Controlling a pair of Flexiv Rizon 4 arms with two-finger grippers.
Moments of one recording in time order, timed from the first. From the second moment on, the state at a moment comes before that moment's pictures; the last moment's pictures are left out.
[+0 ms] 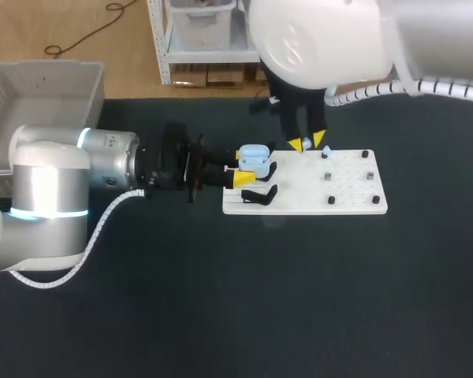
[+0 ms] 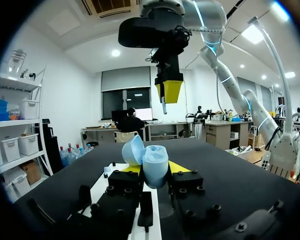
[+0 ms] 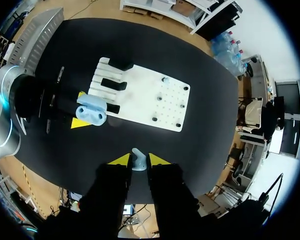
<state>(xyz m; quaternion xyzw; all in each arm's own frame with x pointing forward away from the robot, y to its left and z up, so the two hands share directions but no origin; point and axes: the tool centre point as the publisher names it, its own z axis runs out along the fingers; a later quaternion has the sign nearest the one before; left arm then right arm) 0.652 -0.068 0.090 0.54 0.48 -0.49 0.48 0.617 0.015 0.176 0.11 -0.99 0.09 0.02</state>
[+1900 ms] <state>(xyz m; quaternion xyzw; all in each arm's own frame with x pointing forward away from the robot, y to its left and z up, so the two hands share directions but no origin) 0.649 -0.083 0.082 0.57 0.47 -0.47 0.48 0.625 0.056 0.160 -0.08 -0.99 0.06 0.10</state>
